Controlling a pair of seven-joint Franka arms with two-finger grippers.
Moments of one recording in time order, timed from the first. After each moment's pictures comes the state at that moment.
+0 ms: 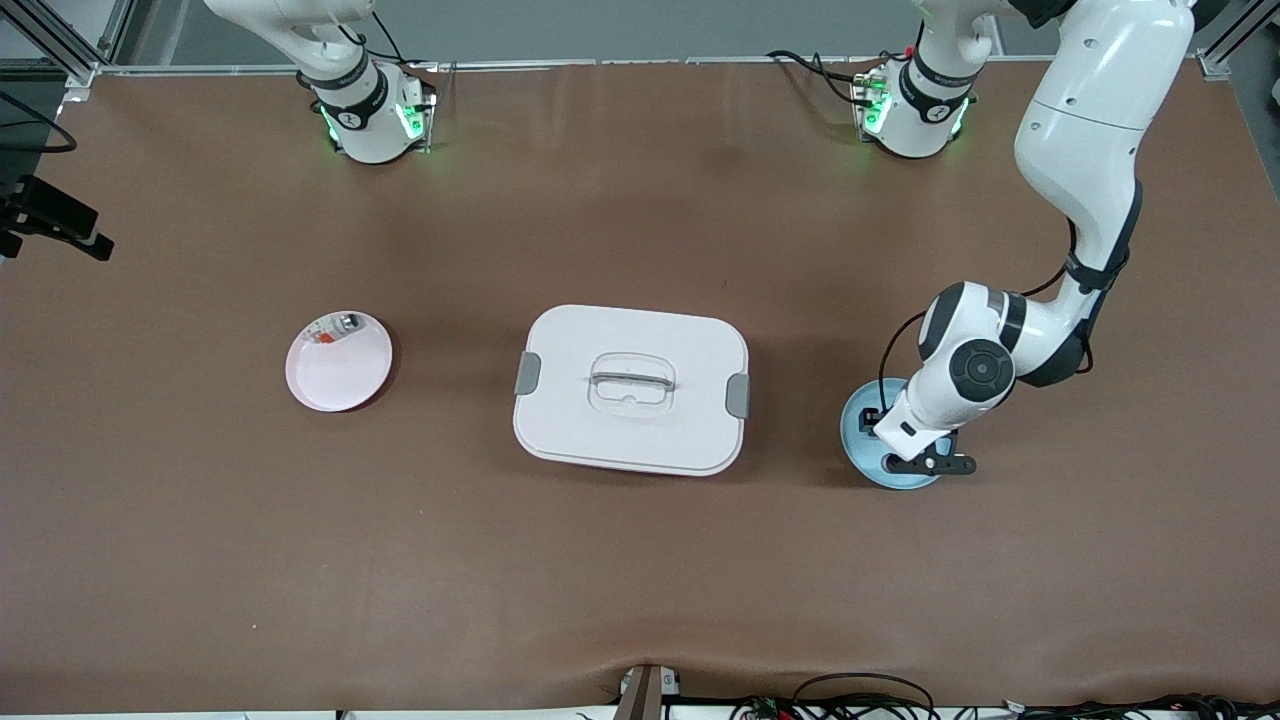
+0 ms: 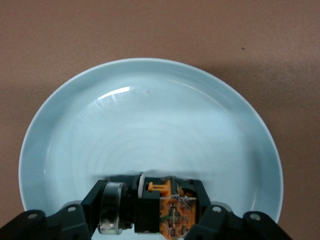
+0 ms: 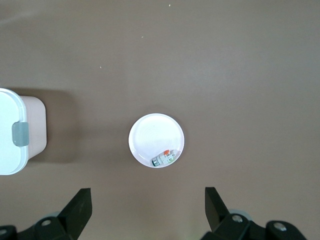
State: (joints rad) left arm -0.04 0.63 -0.18 -1.87 0.25 2.44 -0.33; right arm -0.01 0.03 -0.06 -1.40 0.04 1.44 0.00
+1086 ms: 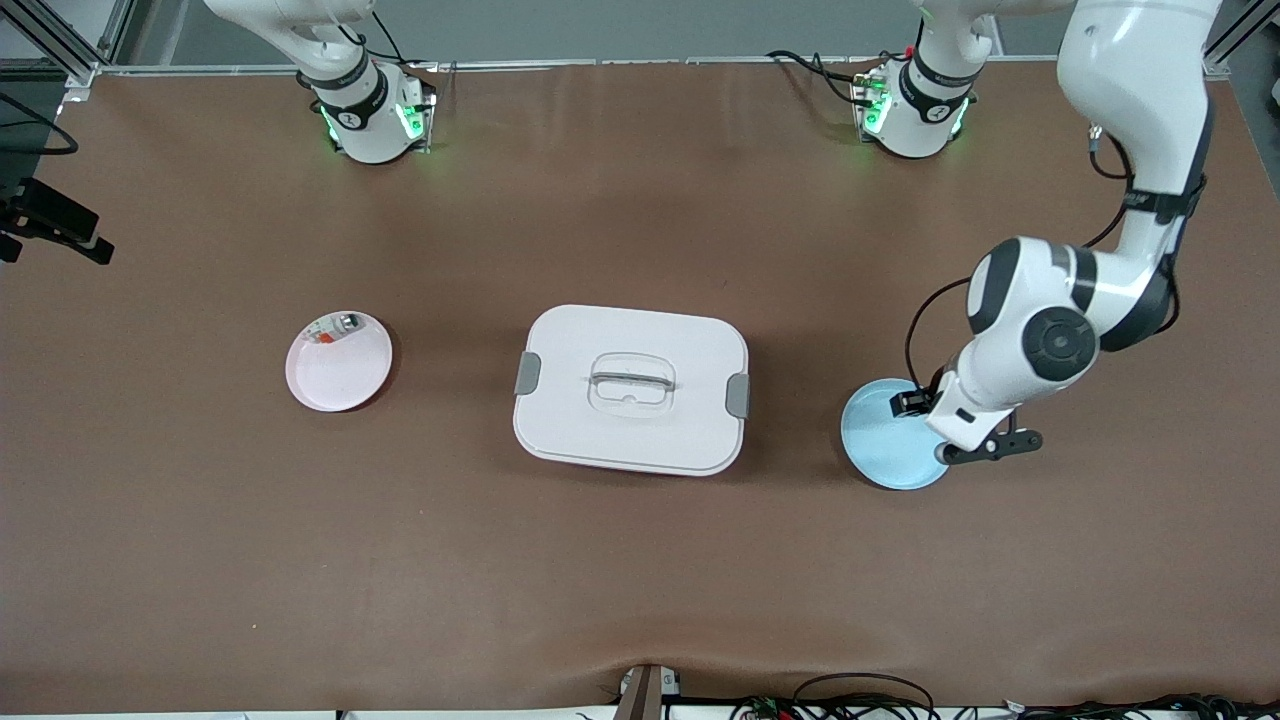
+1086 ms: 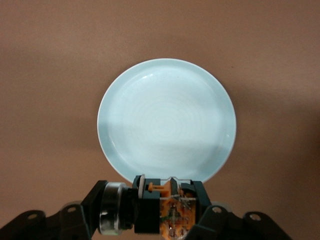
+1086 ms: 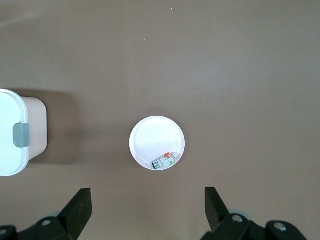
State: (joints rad) left arm -0.03 0.38 -0.18 -1.83 0.06 2.11 -0.43; right arm -0.01 0.03 -0.05 -1.41 0.04 1.45 -0.01
